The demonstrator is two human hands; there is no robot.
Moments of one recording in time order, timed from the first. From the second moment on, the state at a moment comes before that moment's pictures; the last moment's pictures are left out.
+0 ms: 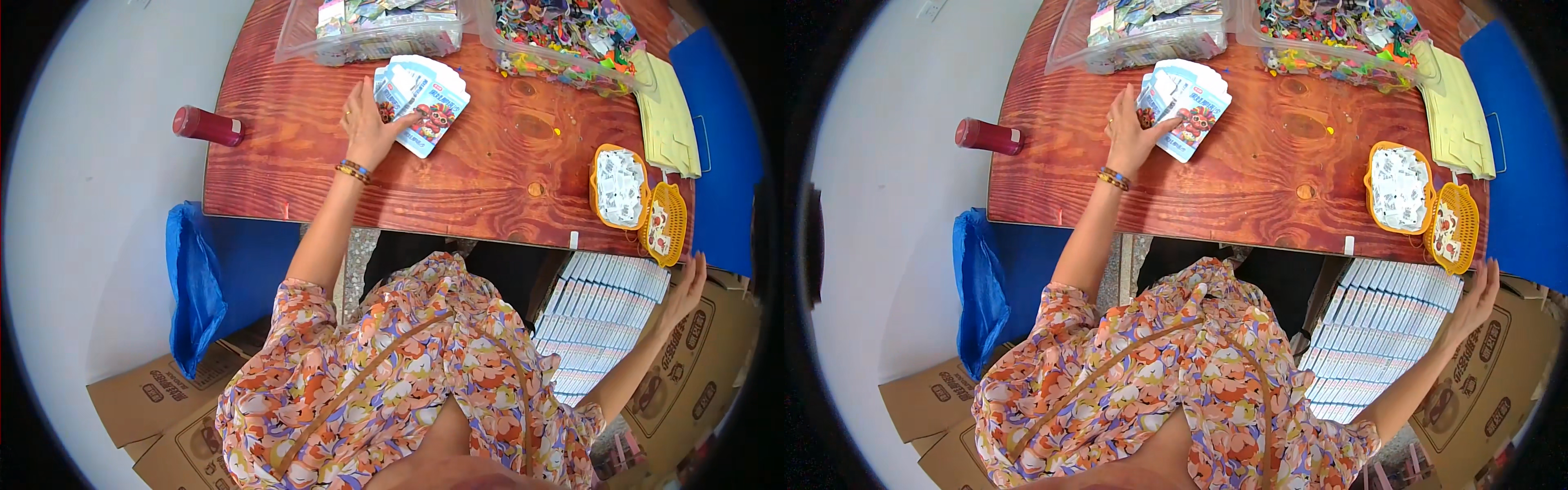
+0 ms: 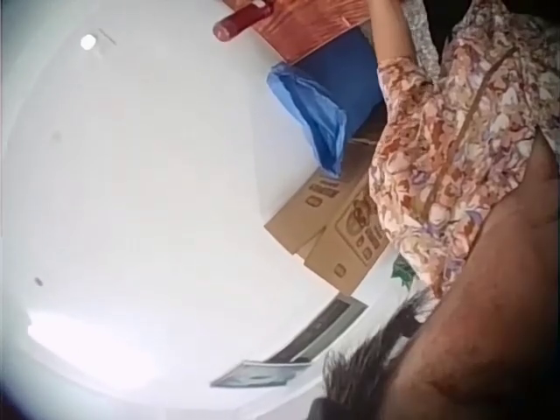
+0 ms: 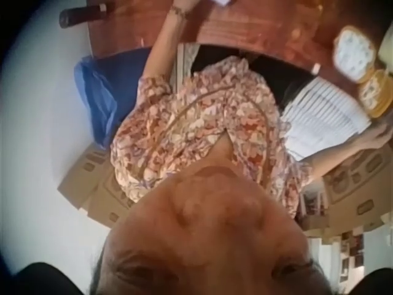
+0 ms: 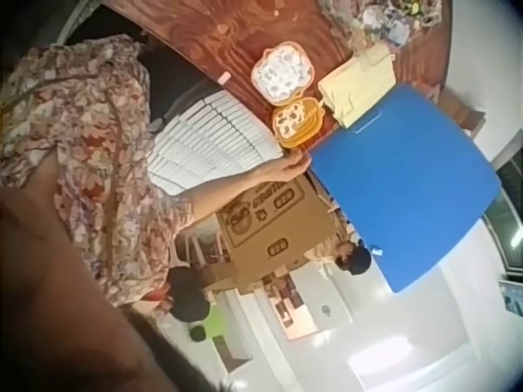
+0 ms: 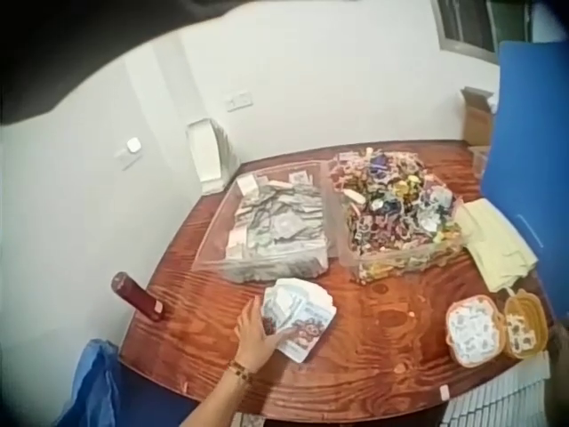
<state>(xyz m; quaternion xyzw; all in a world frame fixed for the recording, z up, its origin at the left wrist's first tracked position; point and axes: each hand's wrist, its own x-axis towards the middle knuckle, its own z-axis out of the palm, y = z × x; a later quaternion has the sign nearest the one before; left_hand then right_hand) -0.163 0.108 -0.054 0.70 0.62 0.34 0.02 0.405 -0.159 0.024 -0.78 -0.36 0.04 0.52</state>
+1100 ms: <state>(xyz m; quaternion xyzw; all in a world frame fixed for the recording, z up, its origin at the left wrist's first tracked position) -0.107 0.001 0.004 0.79 0.50 0.32 0.17 0.101 0.022 0.015 -0.52 -0.57 0.52 0.38</state>
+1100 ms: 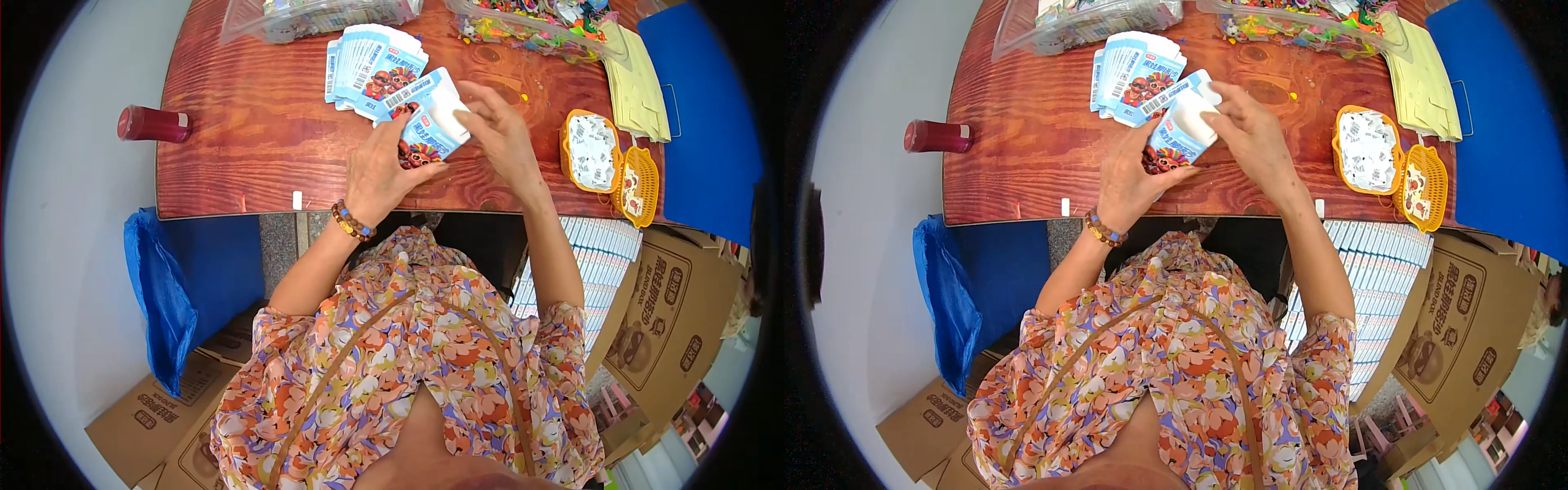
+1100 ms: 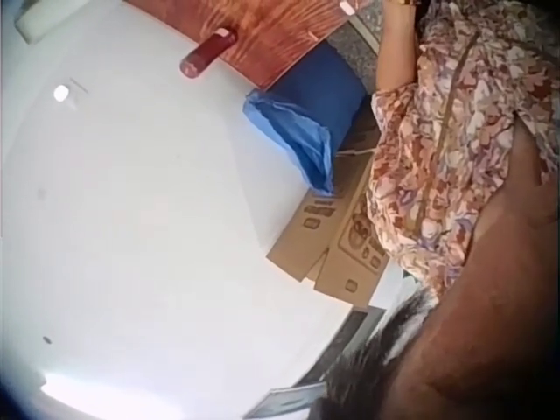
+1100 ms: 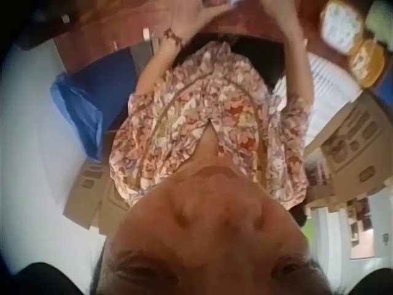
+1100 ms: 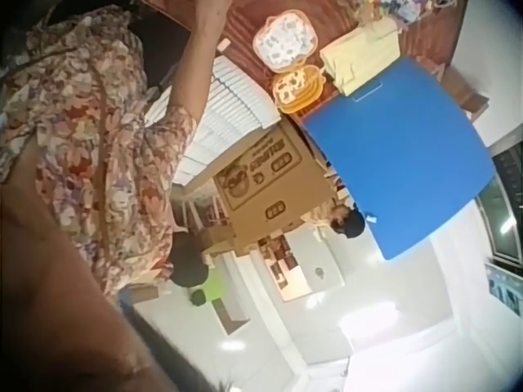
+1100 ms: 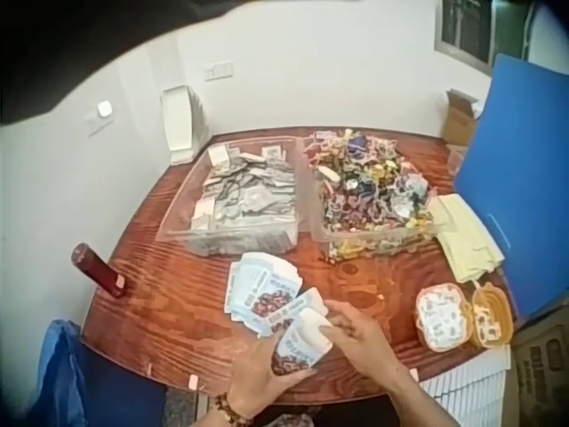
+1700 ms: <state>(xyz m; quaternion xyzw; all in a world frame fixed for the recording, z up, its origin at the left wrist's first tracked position) -0.108 0.004 0.003 0.62 0.50 0.40 0.46 0.091 -0.011 -0.011 -0.46 -0.62 0.42 0.47</state>
